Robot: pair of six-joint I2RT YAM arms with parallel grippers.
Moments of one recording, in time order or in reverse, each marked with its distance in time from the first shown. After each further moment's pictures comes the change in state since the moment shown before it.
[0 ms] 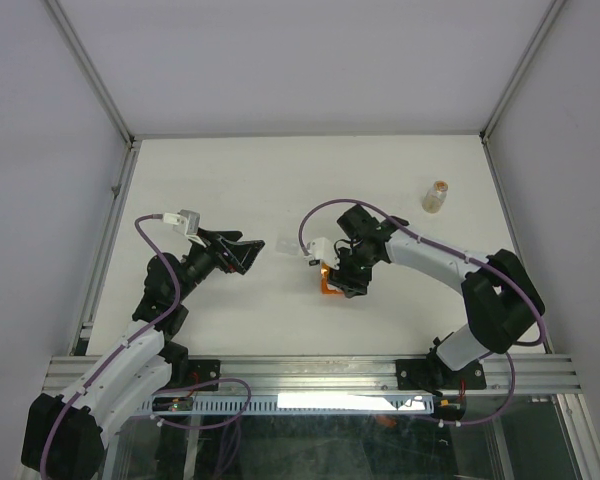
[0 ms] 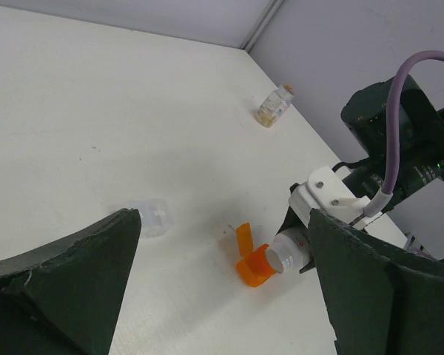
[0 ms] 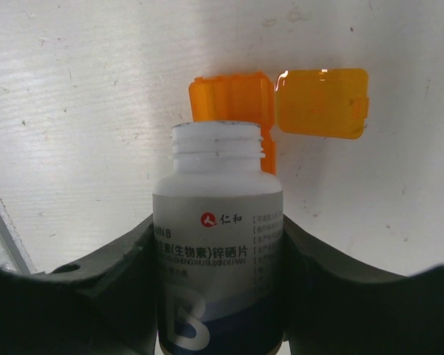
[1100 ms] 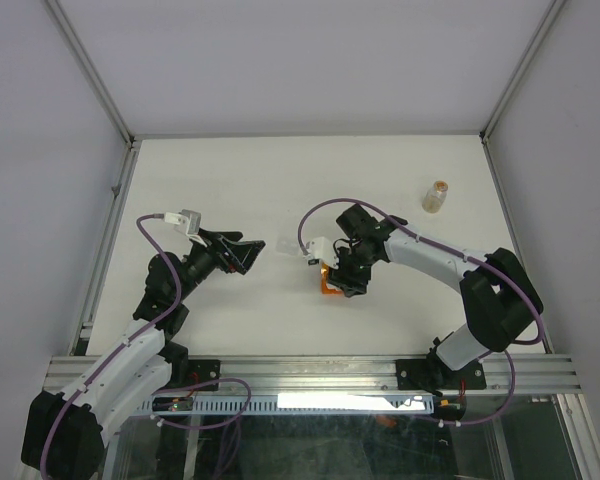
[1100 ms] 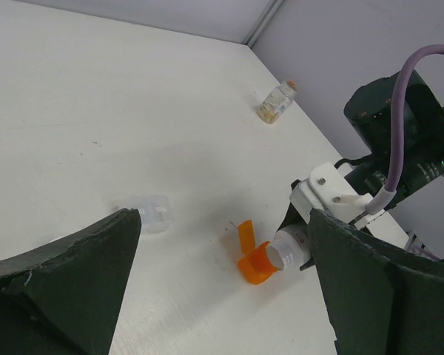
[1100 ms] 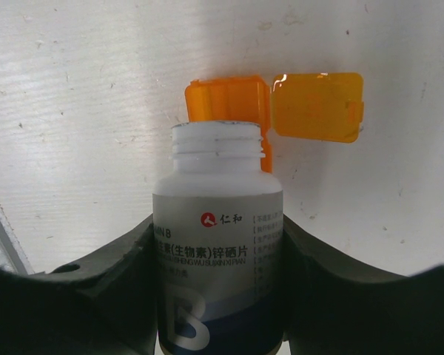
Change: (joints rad) left arm 0.000 0.014 0.000 -0.002 0.000 0.000; right arm 0.000 0.012 0.010 -0.007 -0.003 0.000
